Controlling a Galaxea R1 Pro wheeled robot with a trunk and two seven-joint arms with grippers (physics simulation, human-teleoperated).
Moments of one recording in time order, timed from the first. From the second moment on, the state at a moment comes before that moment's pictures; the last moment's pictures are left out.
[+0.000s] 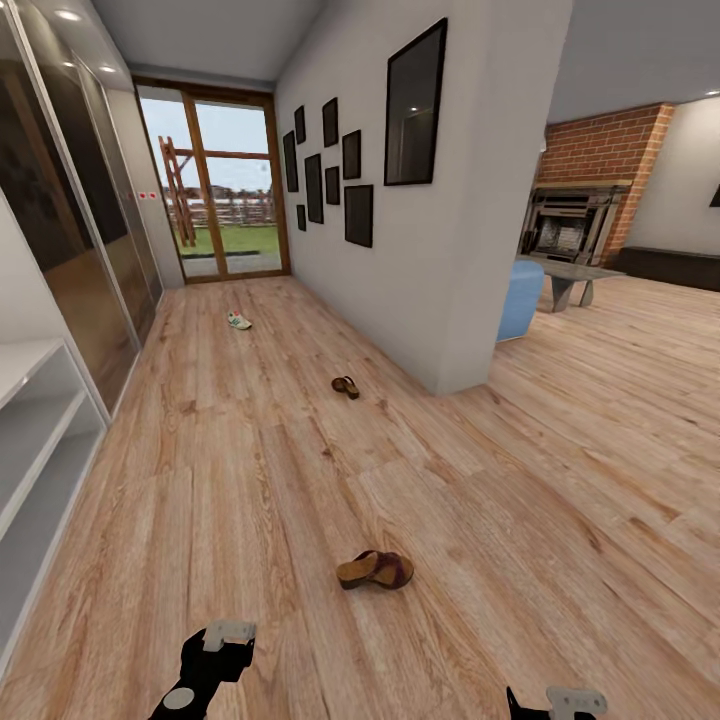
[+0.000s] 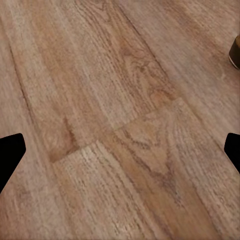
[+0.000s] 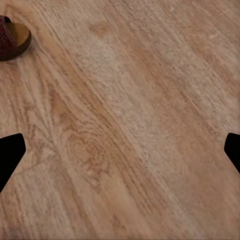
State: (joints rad) left arm -0.40 0.02 0.01 -0.37 -0.12 -0.17 0.07; right arm -0.10 -0.08 -0.09 -0.66 0.01 -0.23 -0.01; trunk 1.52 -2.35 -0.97
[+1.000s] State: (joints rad) left arm -0.40 0.02 0.01 -0.37 -0.12 -0.17 0.07; right arm -0.10 -0.08 -0.09 -0.67 0.00 -0.23 -0.01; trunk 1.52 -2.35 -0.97
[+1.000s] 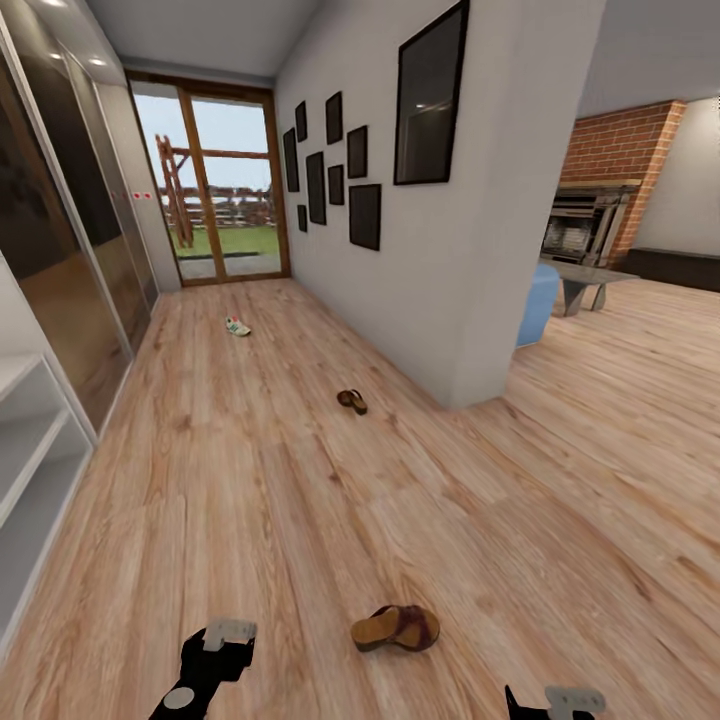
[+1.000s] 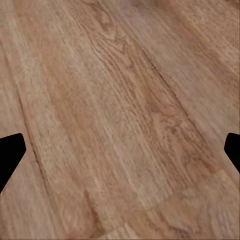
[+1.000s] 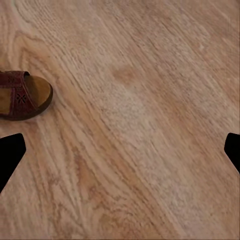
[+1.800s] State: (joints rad) left arm -0.40 0.02 0.01 -0.37 -0.12 -0.17 0.07; right arm -0.10 -0.08 -0.09 -0.67 0.00 -0.23 -0.01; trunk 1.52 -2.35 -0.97
